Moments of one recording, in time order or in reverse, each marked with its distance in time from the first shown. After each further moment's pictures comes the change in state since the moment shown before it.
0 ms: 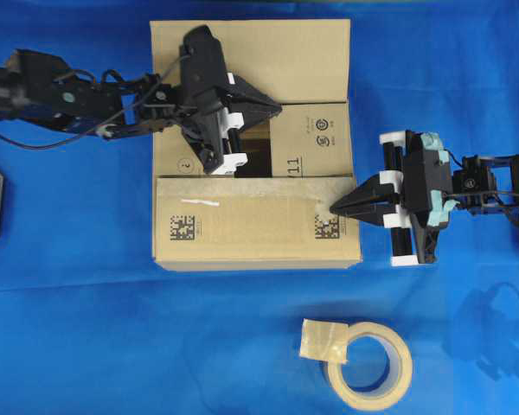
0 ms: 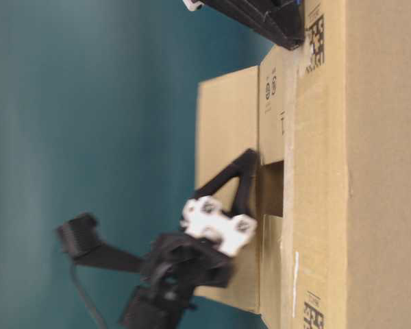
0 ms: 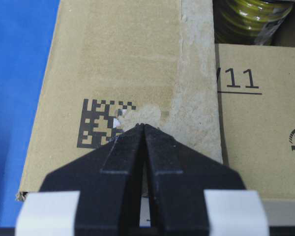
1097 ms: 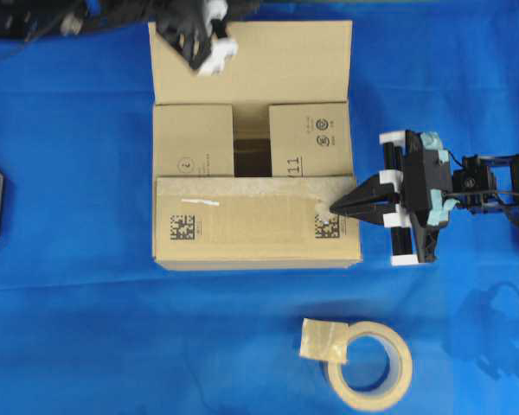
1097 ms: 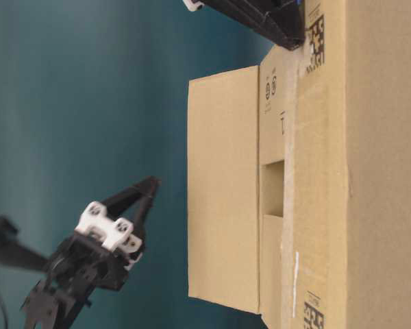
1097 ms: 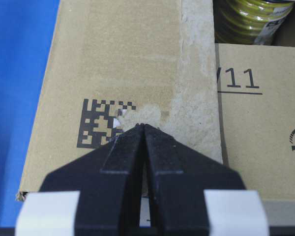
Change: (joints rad) left arm 0.238 -0.123 -0.244 0.002 0.505 0.043; right arm -0.002 -0.002 0.000 0.000 -0.003 0.000
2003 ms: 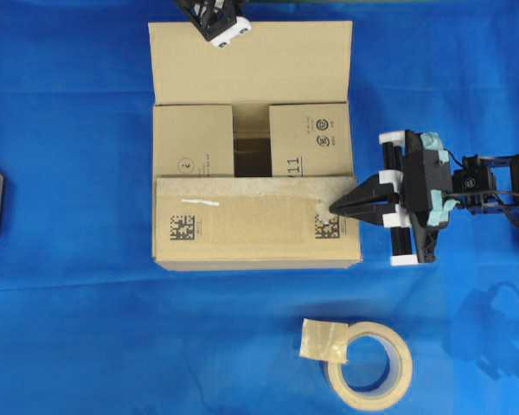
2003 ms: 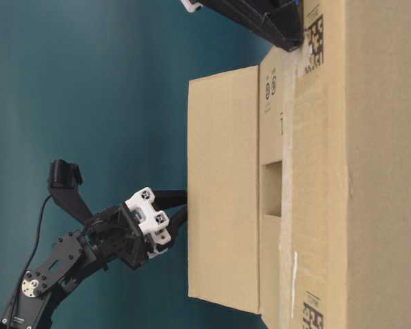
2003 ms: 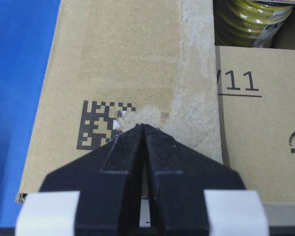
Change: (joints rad) left arm 0.063 0.196 -0.267 0.003 0.511 0.080; right arm 0.000 0.002 -0.002 0.000 -0.017 -0.006
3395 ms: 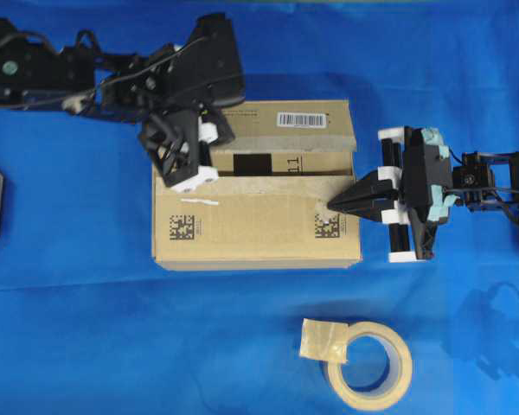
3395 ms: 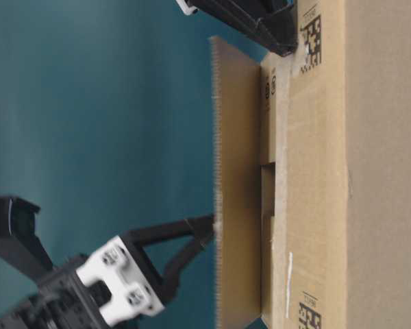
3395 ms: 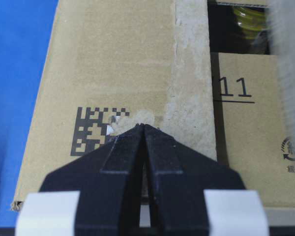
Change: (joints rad) left arm -0.377 -0.264 0.331 -0.002 -0.141 -0.264; right arm -0.014 0.000 -0.003 -0.002 -0.012 -0.002
